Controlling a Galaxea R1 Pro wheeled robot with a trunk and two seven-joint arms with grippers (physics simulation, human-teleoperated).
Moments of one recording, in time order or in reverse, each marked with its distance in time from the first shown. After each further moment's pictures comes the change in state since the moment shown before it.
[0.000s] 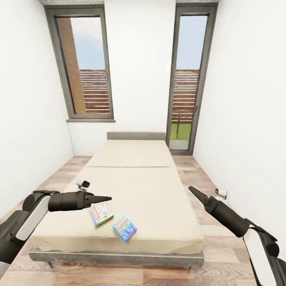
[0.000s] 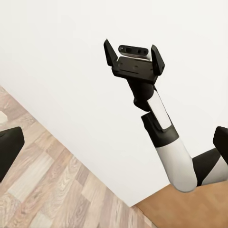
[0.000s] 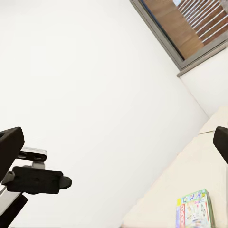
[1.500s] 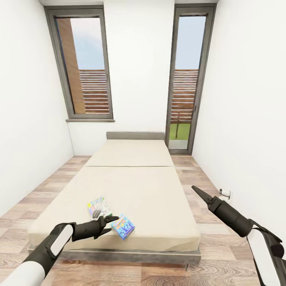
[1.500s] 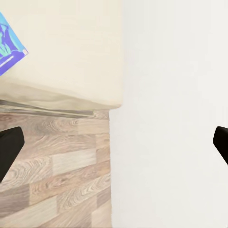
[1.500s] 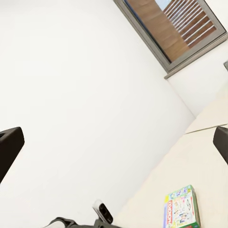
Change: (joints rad) left arm 0.000 -0.252 0.099 0.700 -0.001 -0.189 0.504; right arm 0.000 -0.012 -0.028 0.003 -0.007 0.009 -0.036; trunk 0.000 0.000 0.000
